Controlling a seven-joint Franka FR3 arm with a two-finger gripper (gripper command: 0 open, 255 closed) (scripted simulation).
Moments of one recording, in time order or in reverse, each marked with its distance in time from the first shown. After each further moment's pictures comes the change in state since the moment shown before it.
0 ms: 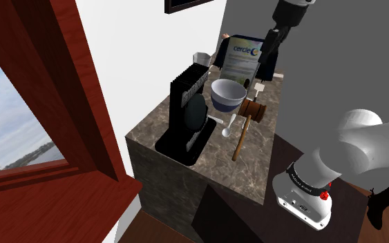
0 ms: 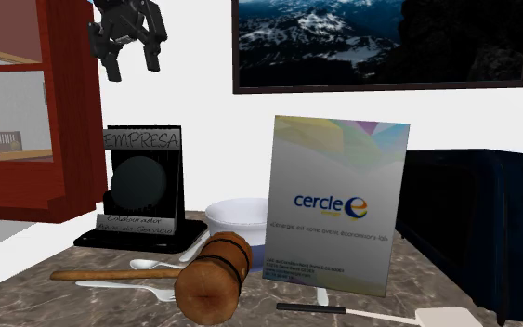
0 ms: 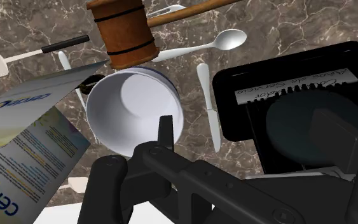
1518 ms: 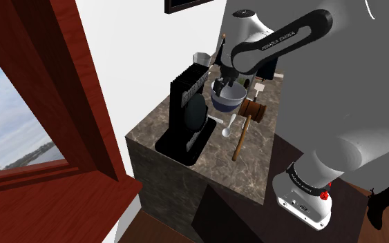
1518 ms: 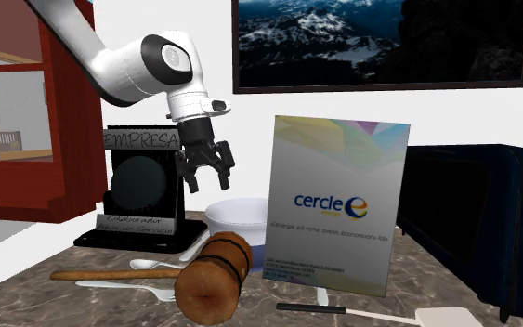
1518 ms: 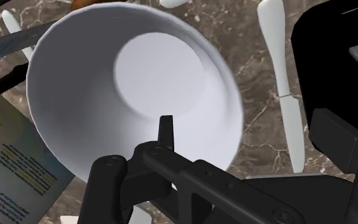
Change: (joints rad) arm -0.117 0.641 0.055 -0.101 -0.190 0.725 0.250
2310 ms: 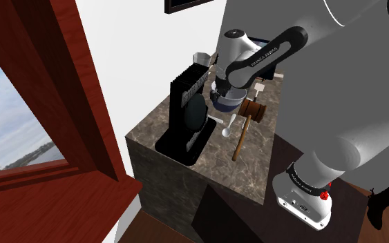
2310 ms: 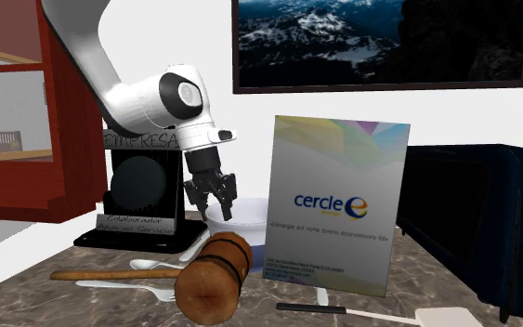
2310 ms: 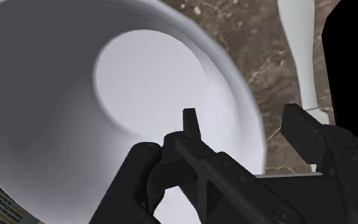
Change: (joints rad) arm -0.022 0.176 -0.002 0.009 -0.107 0.157 0.104
